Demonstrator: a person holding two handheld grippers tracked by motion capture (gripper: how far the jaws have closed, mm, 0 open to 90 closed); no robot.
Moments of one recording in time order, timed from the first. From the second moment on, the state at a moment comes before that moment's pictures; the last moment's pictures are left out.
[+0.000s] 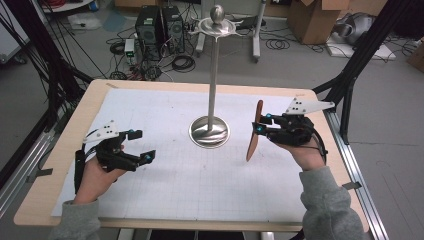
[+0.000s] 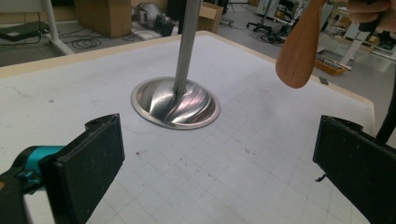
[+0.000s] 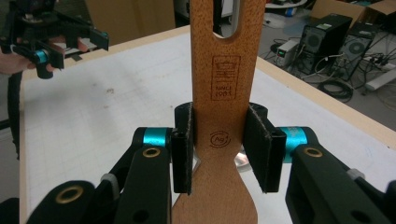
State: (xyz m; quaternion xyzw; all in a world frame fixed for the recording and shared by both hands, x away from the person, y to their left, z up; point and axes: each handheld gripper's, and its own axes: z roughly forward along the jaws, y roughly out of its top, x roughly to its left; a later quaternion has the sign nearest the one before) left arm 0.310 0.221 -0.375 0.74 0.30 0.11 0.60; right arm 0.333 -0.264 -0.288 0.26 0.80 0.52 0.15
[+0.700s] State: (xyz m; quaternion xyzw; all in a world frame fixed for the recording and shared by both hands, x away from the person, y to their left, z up) left arm 0.301 0.239 -0.378 0.73 0.31 0.11 0.60; right arm 0.370 -0.252 -0.239 0.25 0.79 0.54 0.14
